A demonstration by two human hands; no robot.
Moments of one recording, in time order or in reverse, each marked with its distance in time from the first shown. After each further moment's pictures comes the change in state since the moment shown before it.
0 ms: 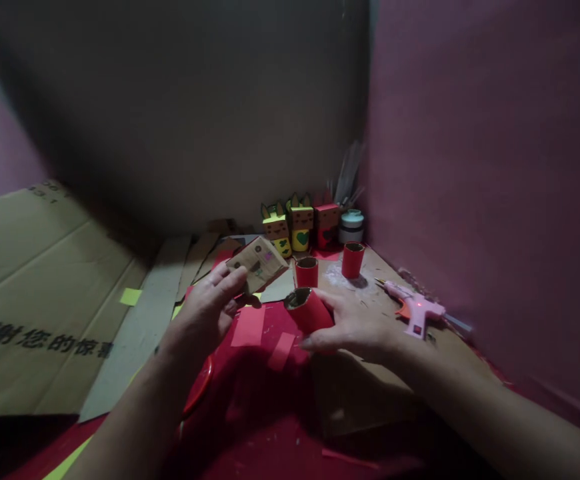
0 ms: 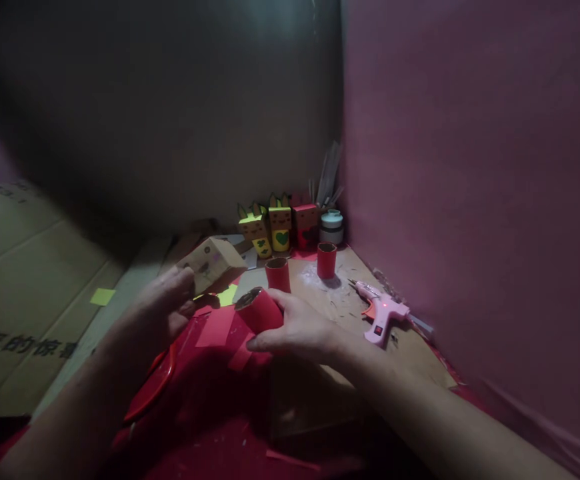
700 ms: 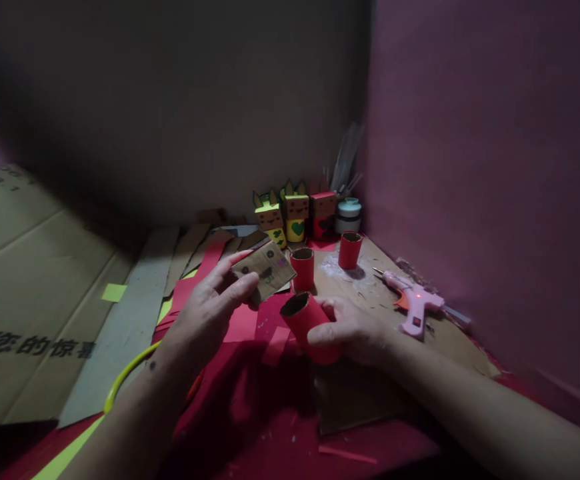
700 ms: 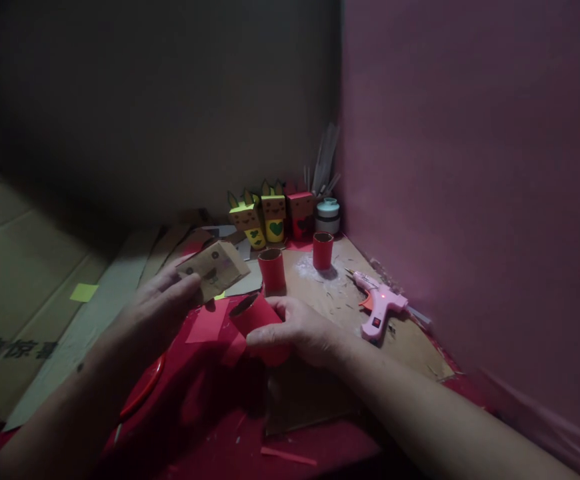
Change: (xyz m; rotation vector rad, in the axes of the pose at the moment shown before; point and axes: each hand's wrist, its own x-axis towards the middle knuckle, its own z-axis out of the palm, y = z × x) left_hand -0.004 -0.014 0.001 0.170 -0.059 0.005; right_hand -0.003 0.029 0.002 0.512 -0.094 0.118
